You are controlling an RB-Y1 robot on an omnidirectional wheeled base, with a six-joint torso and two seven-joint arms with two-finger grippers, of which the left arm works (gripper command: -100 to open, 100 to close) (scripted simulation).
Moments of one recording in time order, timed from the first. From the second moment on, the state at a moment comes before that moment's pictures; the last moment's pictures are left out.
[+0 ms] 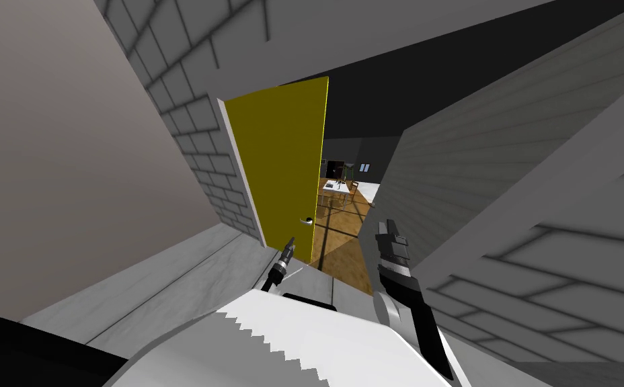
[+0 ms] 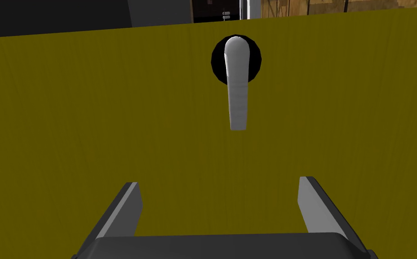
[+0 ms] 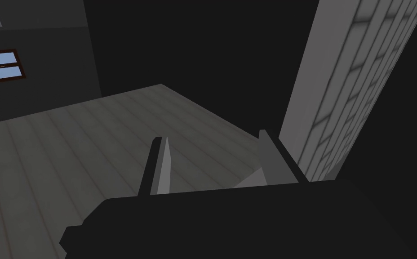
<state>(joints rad) 0.10 0.08 -0.17 -0.98 -0.04 -0.72 0.09</state>
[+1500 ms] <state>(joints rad) 0.04 0.06 -0.15 -0.89 -0.03 -0.73 0.07</state>
